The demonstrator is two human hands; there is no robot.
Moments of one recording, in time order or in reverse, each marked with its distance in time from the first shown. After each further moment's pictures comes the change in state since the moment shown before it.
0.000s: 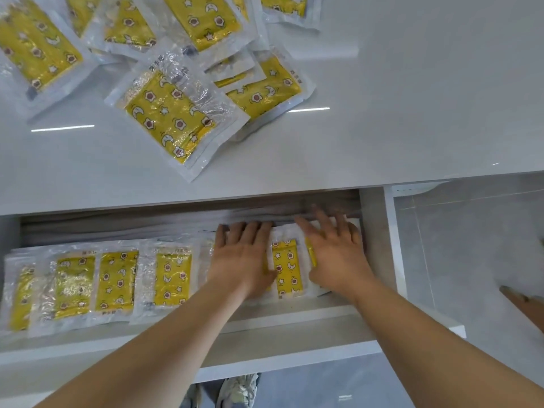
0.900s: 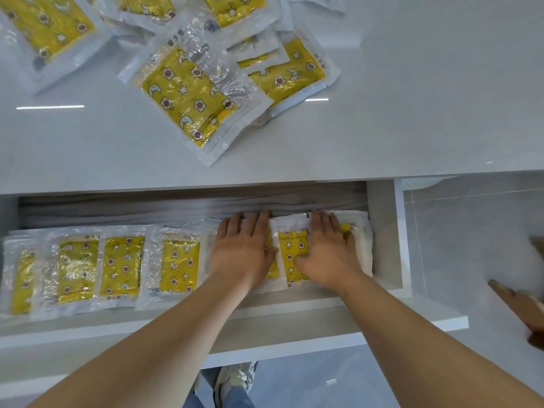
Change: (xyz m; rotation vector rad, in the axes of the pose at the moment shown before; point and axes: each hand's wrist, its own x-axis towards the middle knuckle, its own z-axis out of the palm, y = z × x) left_hand -0.005 -0.011 0.010 -0.053 0.049 -0.049; right_hand 0.003 -0.030 0.011 0.190 -0.092 0.179
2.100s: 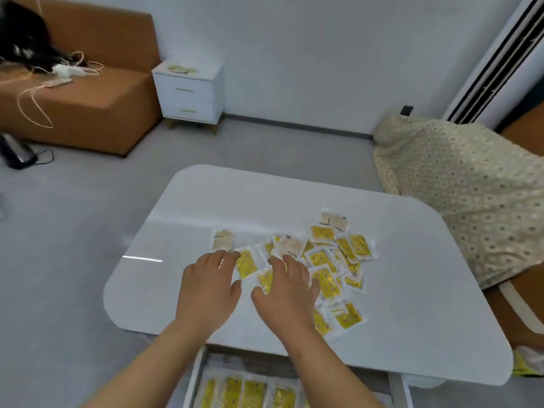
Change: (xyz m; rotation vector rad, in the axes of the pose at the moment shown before) left_hand -0.270 -0.186 -0.378 -0.023 0.866 -0.102; right_hand -0.319 -0.339 -0.238 0.155 0.531 -0.380
